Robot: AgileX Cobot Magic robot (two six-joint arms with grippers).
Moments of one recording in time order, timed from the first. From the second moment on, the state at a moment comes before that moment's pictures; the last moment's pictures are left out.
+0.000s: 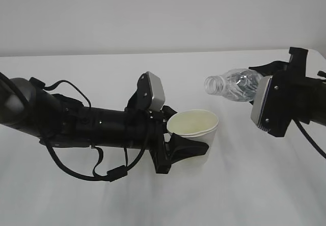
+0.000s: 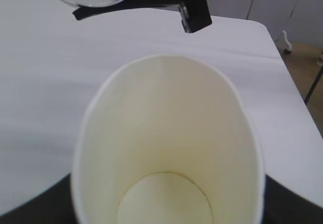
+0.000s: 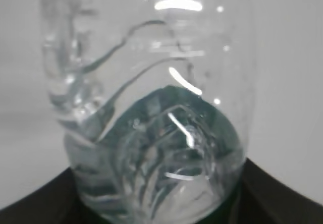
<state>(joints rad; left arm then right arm) -0.53 2.12 -0.99 1.08 -0.98 -0.56 0.12 1.65 -0.58 -0.45 -0.68 -0.96</state>
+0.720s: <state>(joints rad) -0.54 2.12 -0.99 1.08 -1.00 -0.56 0.12 1.65 -0.58 -0.45 -0.68 -1.06</state>
